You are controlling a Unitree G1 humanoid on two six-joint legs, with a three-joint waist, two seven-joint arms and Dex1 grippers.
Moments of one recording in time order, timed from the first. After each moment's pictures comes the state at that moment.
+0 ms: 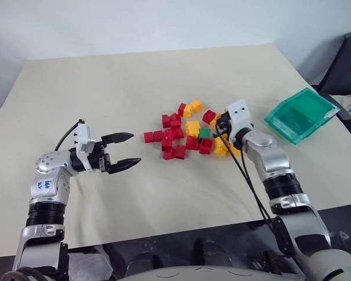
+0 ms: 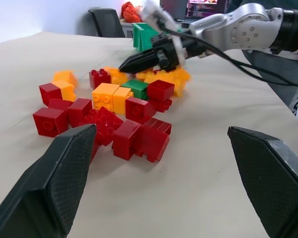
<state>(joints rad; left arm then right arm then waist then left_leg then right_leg) -0.50 0.58 0.18 0.37 -0.47 0.04 -1.30 -0.76 -0.39 0.07 0.43 0.12 0.37 0.36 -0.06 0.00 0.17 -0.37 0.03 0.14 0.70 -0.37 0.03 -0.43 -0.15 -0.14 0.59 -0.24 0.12</state>
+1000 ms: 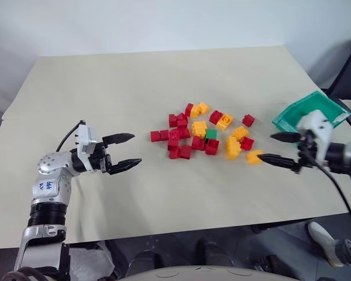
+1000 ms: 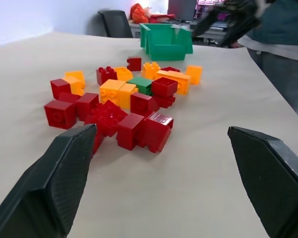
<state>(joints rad) -0.50 0.57 0.18 0.39 -0.47 0.02 -1.31 -0.24 -0.99 -0.33 -0.09 0.45 0.62 1.10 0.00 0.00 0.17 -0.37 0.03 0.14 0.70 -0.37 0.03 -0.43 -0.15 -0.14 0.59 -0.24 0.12</state>
